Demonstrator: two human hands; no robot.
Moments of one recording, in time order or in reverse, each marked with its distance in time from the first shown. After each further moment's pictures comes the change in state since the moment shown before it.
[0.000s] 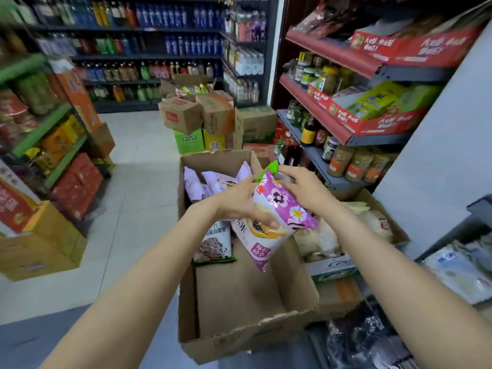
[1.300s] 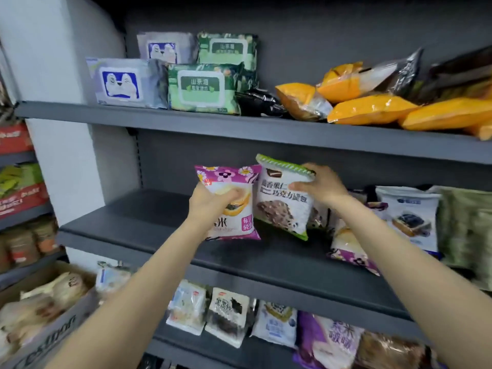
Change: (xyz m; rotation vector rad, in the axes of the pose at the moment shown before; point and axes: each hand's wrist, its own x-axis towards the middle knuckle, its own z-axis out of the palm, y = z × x) left_hand -0.039 0.474 0.465 -0.490 -0.113 0.475; right_hand -0.660 0.054 -0.379 -0.325 1.034 0.906
